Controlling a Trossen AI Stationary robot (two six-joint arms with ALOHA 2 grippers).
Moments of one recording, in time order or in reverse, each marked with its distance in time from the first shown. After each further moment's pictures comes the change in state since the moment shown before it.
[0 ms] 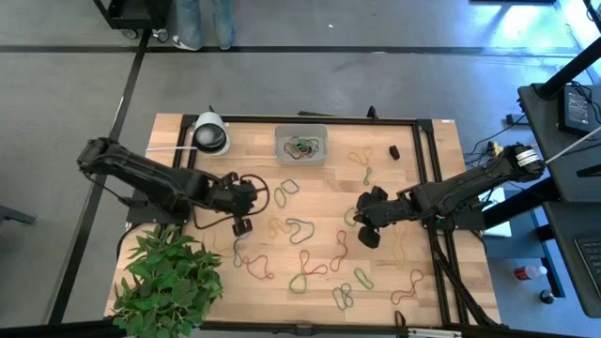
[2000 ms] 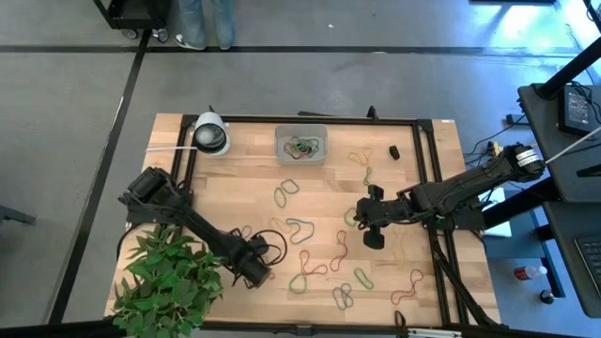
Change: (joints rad) left arm -0.323 0.643 0.169 0.045 0.204 -0.576; right arm -0.001 0.001 0.000 -0.007 -0.003 -0.254
